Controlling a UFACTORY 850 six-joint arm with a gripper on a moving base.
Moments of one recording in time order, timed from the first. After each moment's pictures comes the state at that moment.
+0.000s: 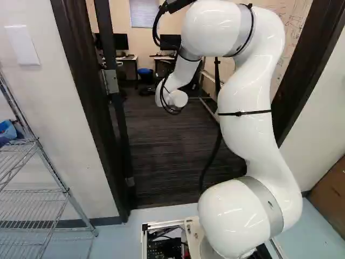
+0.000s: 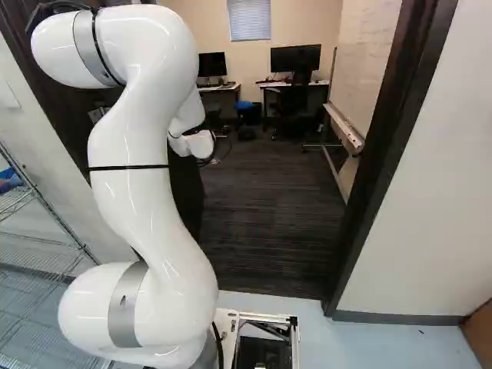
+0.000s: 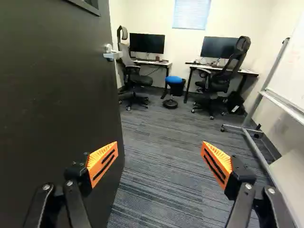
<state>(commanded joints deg) 8.5 -28.9 -58.0 -6.3 51.2 0.0</state>
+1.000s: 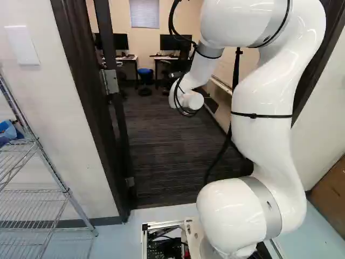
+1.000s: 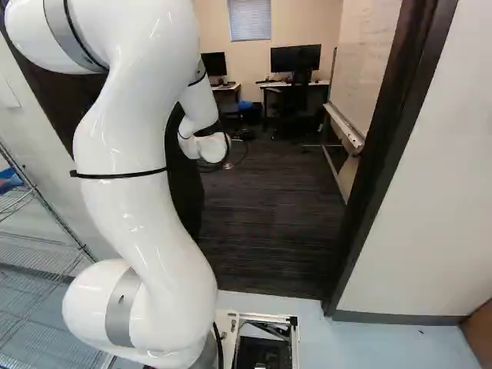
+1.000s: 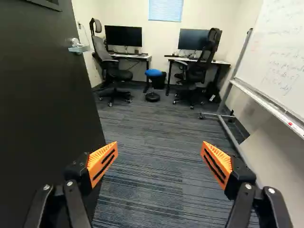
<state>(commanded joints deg) 1.2 -21.0 -48.1 -5.1 51.2 0.0</state>
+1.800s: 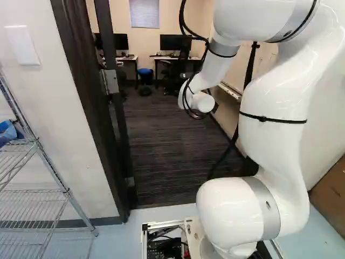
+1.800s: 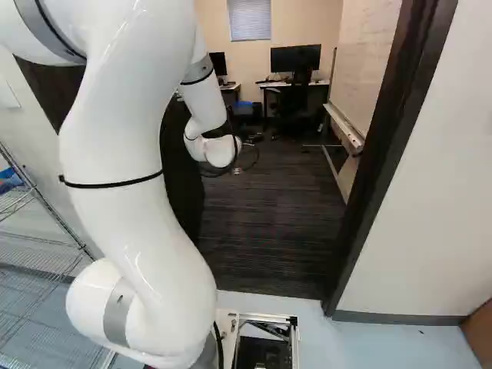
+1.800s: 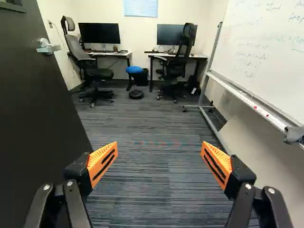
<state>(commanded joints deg) -3.4 -16.5 -42.6 -2.8 51.2 0.0</state>
